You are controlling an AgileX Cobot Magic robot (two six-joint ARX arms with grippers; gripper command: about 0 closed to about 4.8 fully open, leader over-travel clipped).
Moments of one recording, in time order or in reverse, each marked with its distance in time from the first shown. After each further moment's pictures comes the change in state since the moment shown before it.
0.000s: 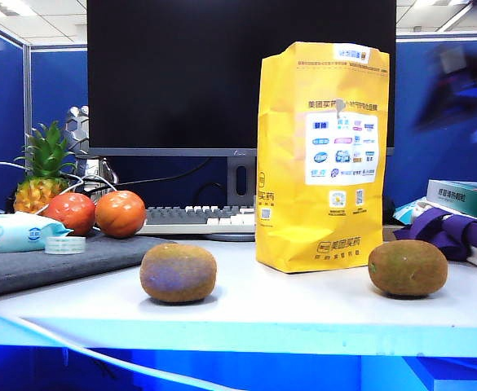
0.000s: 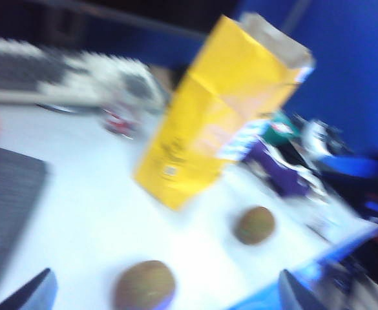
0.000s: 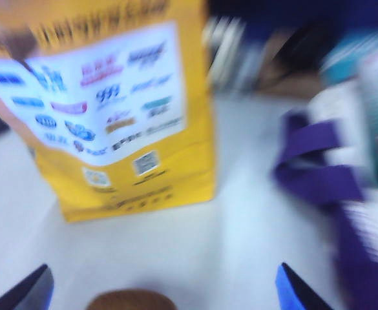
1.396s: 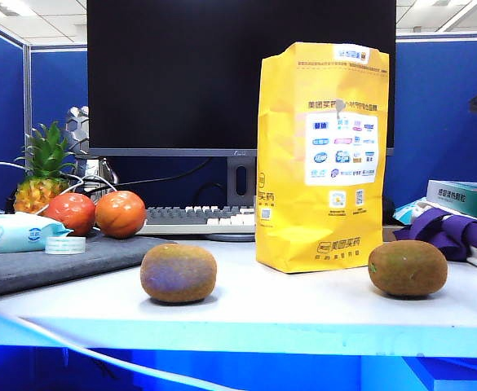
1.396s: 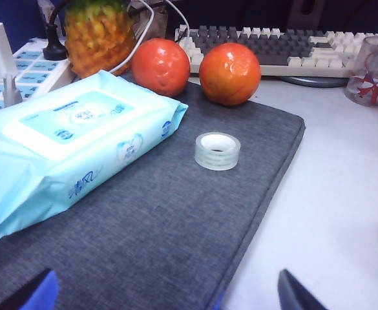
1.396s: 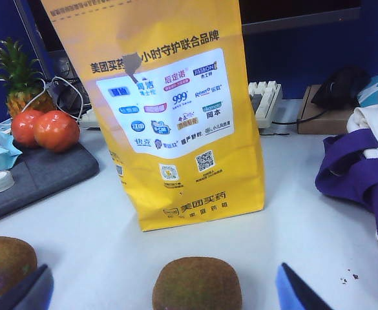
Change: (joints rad) left arm 0.000 -0.456 -0.471 0.019 -0.638 0.236; right arm 0.001 -0.793 -0.438 -0.019 -0.089 0.143
